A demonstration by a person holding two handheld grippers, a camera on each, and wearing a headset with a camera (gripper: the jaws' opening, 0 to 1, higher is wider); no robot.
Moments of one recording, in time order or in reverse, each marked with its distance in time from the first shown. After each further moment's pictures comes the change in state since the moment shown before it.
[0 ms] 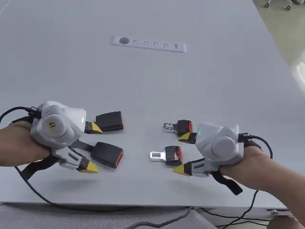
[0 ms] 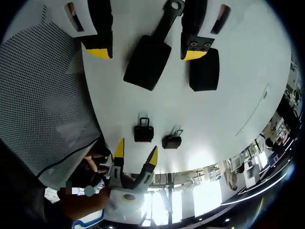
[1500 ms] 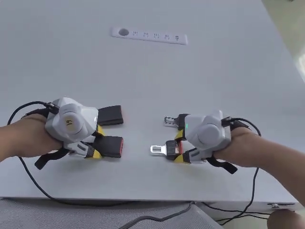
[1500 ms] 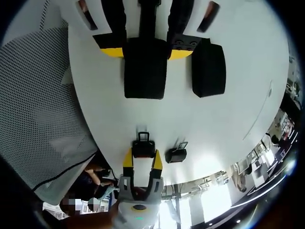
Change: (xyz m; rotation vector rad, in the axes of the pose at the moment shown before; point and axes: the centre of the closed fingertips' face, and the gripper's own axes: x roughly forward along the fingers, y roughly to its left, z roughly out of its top) left arm 0.018 0.011 -0.018 0.039 0.096 -0.008; right arm 0.020 -0.004 -0.015 -0.112 0.123 0.101
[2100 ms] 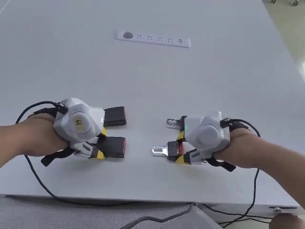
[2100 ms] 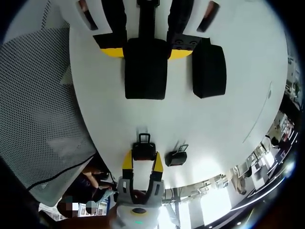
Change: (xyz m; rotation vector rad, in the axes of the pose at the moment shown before) left arm 0.002 0.001 -0.003 -0.008 0.041 0.011; right arm 0.002 0.000 0.001 -0.009 0.024 -0.005
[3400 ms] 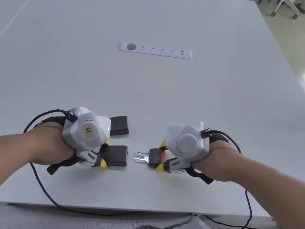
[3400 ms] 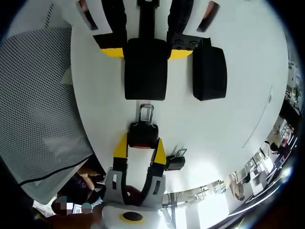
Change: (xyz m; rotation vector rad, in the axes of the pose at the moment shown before) left arm 0.001 -0.001 -0.001 -0.033 0.043 0.000; right arm 0.026 0.001 0.058 0.044 -0.099 -0.021
